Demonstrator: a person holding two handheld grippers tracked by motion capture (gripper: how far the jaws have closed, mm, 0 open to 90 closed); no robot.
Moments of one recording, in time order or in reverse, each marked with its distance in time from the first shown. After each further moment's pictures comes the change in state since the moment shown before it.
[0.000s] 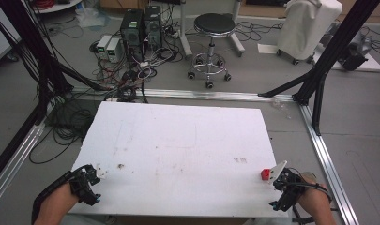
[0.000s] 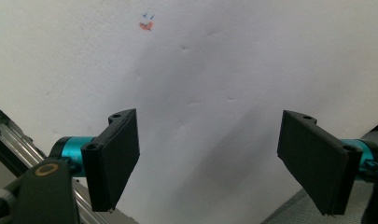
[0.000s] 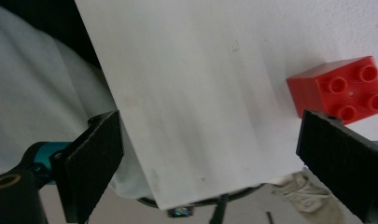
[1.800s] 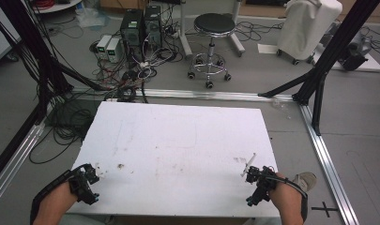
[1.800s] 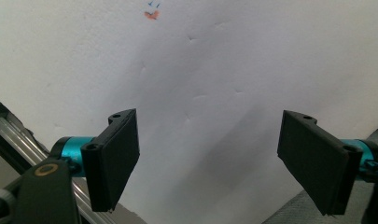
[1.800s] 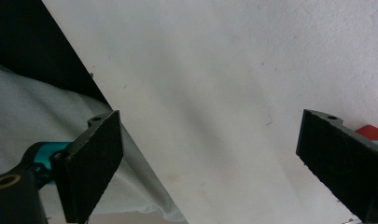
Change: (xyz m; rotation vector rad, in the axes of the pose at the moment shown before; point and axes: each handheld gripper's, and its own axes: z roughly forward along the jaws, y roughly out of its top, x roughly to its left) left arm 0.004 -0.002 0.001 0.020 -0.002 -0.011; right arm 0.013 0.079 0.020 0.126 0.033 0.187
